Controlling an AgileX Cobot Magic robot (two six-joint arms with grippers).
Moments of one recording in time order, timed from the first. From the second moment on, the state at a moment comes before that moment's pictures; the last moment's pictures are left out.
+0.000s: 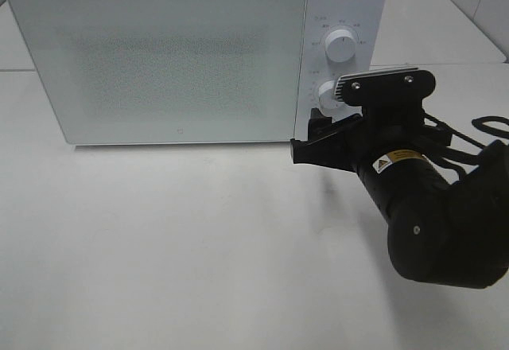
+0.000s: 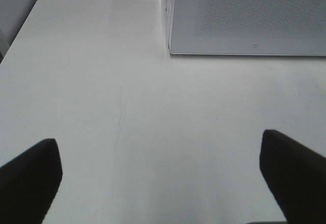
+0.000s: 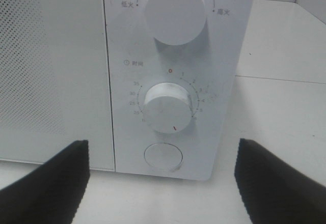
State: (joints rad) left arm 0.09 0.00 -0.52 -0.13 1.09 0.06; right arm 0.76 1.86 -0.52 0.86 -1.21 -0.33
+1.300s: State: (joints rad) left arm 0.09 0.00 -0.52 -0.13 1.09 0.06; right arm 0.68 2.10 -0.83 0.94 -1.21 -0.24
